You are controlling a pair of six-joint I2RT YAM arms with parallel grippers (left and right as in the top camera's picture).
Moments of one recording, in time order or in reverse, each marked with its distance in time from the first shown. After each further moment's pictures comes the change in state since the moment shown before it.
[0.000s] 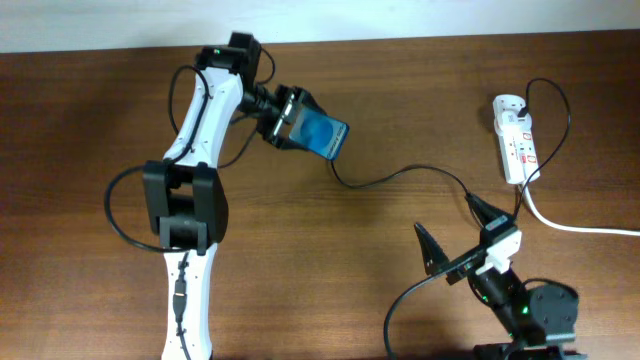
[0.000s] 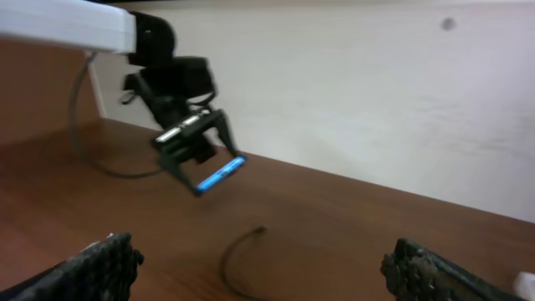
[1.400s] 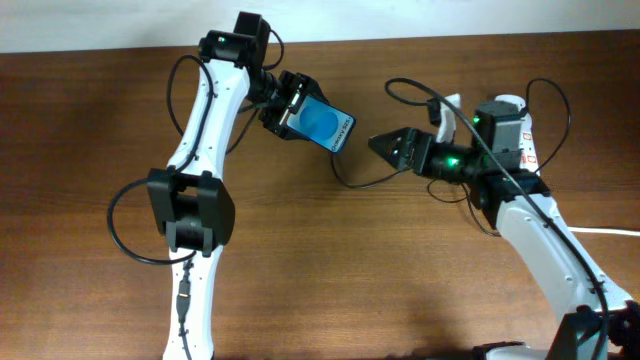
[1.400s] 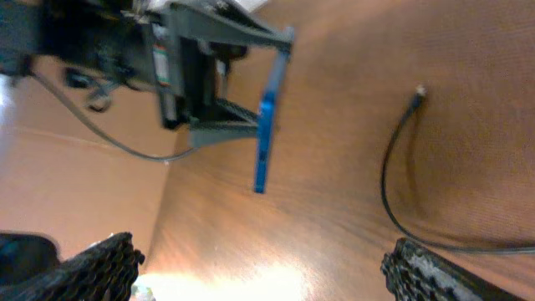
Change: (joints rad) left arm -0.047 0.000 0.148 -0.062 -0.138 -0.060; right arm 0.065 1.212 0.712 -0.195 -0.338 0.551
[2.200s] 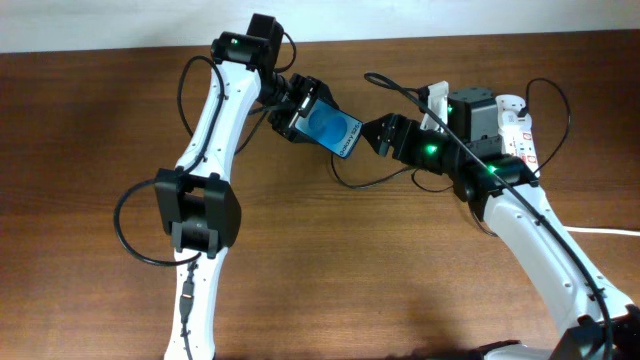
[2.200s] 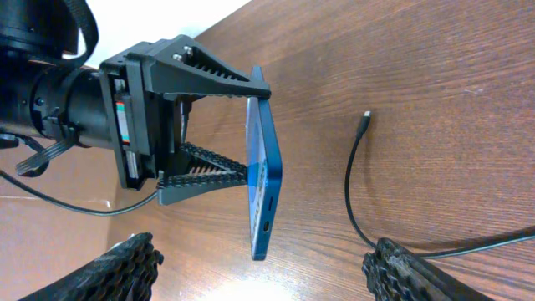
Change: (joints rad) left arm -0.035 0.000 0.000 0.000 -0.010 -0.003; right arm 0.112 0.003 0.137 -0.130 0.309 0.061
